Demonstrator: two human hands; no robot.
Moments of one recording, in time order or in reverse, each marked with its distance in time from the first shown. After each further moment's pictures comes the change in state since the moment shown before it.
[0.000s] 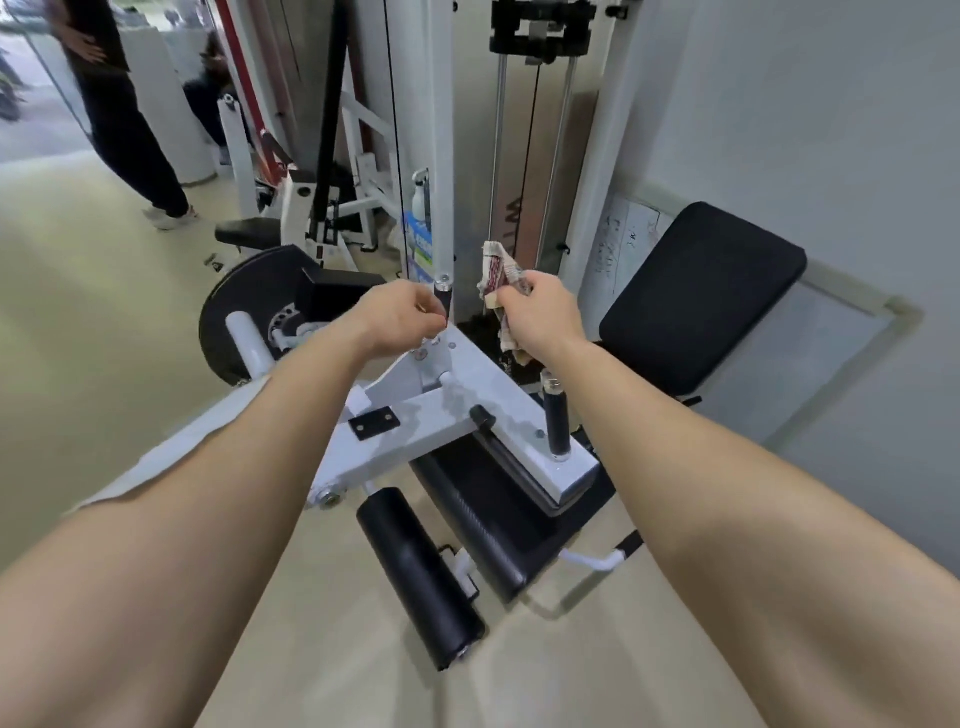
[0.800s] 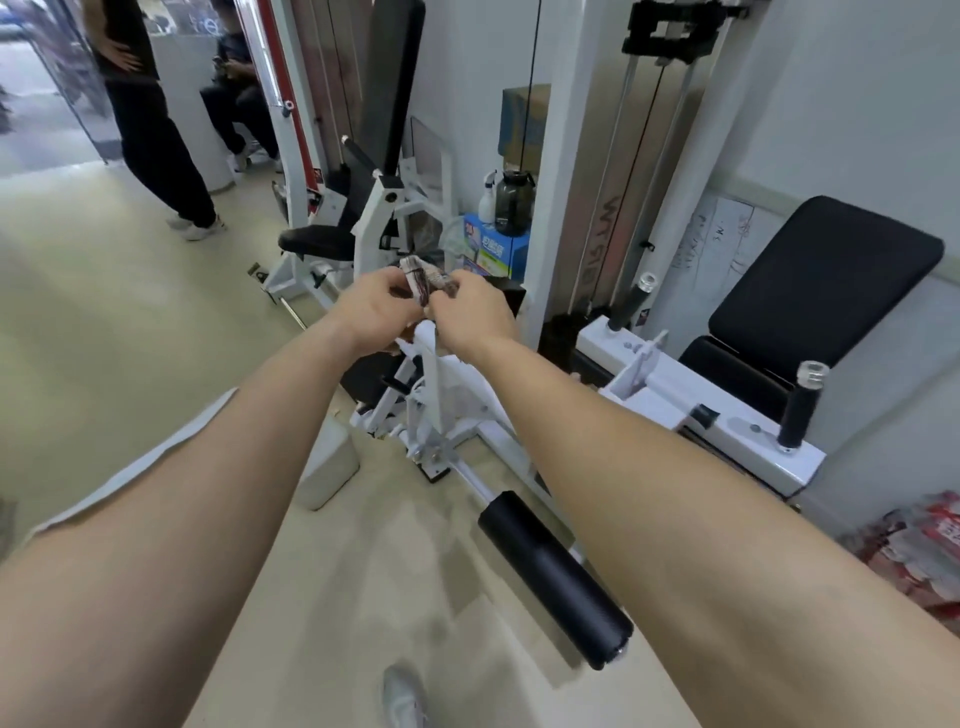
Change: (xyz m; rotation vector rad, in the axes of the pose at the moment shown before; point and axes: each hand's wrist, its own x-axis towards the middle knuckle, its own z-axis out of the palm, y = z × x) left_hand -0.045 -0.301 -0.215 -0.300 0.076 -0.060; right_hand -0.026 -0.229 0.360 -0.111 -0.015 -0.087
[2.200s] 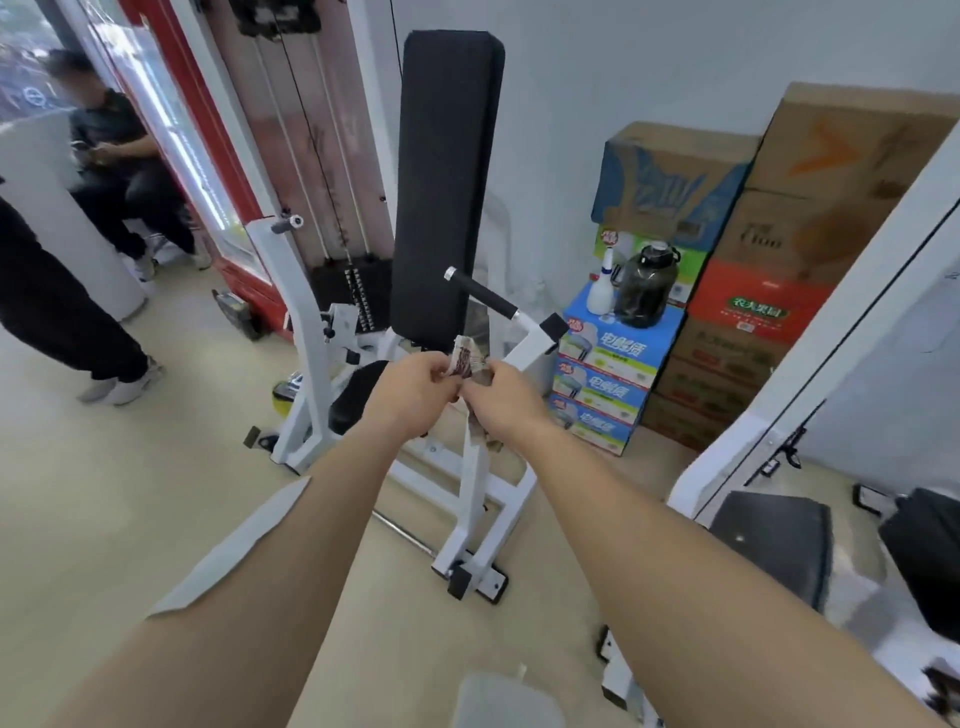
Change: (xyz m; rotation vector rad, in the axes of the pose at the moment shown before) left_hand 0.797 -0.313 -0.402 0.228 -0.218 0.265; right_hand 0.729 -0.226 0.478 0.175 0.086 0.392
